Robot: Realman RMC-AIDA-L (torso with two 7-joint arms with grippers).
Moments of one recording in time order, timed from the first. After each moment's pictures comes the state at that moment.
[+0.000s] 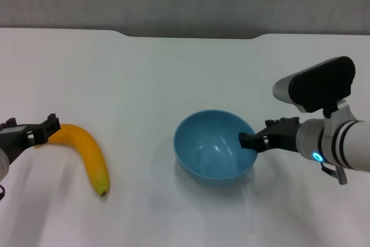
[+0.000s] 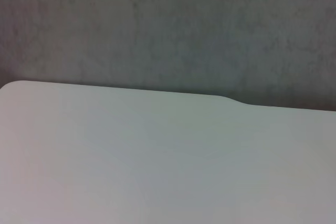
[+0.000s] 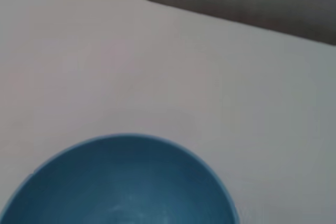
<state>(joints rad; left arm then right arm) 0.06 -2.03 -1.30 -1.50 0.17 0.35 2.51 0.41 2.01 -1.92 -1.18 0.49 0.60 -0.04</state>
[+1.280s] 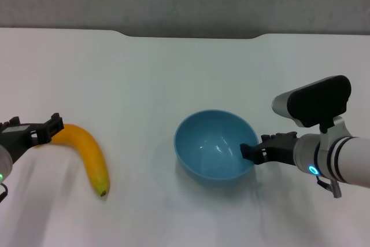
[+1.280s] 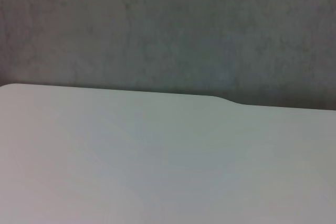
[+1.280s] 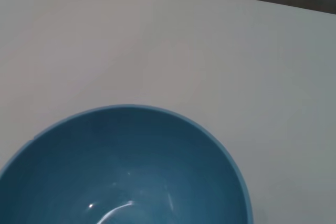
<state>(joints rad) 0.06 -2.04 -1.29 -1.50 0.17 0.35 2.52 0.43 2.01 -1.97 -1.04 0.56 0.49 -0.04</state>
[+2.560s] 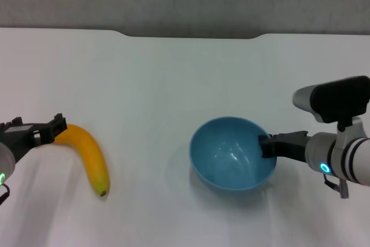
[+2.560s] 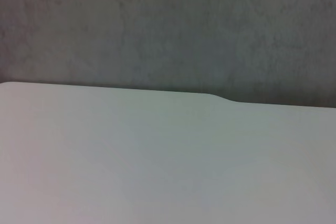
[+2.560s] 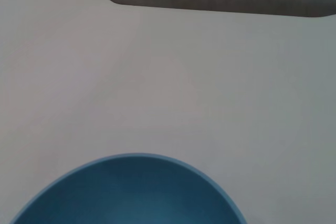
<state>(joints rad) 0.07 -2.03 -1.26 -1.58 0.16 0.44 2.52 0.38 2.00 -1.92 -1.05 0.66 0.44 -0.08</state>
